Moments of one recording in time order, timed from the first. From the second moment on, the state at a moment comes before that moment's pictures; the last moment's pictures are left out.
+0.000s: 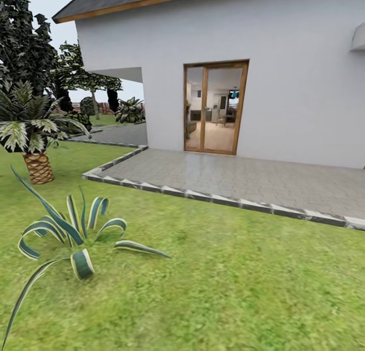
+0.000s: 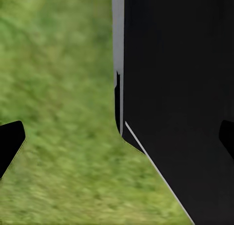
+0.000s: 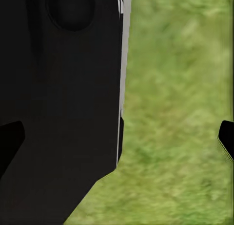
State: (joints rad) left arm 0.09 0.08 0.00 -0.03 0.00 0.00 -0.01; right arm 0.01 -0.06 0.00 0.02 0.04 0.00 -0.01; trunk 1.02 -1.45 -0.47
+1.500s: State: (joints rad) left arm 0.09 0.08 0.00 -0.03 0.00 0.00 -0.01; right arm 0.01 -0.06 0.00 0.02 0.04 0.00 -0.01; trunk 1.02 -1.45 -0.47
